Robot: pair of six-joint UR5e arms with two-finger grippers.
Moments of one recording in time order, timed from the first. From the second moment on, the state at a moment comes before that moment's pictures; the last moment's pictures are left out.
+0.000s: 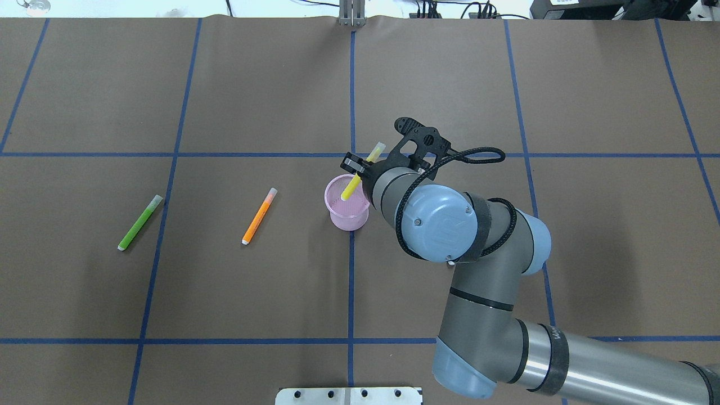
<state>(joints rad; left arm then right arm) -1.47 -1.53 -1.80 -1.72 -2.52 -0.11 0.39 -0.96 1.78 -1.26 1.29 1.74</state>
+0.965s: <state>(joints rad) -1.30 -1.67 -1.78 -1.84 -2.49 -0.39 0.54 -1.04 1.87 -1.25 1.54 1.61</state>
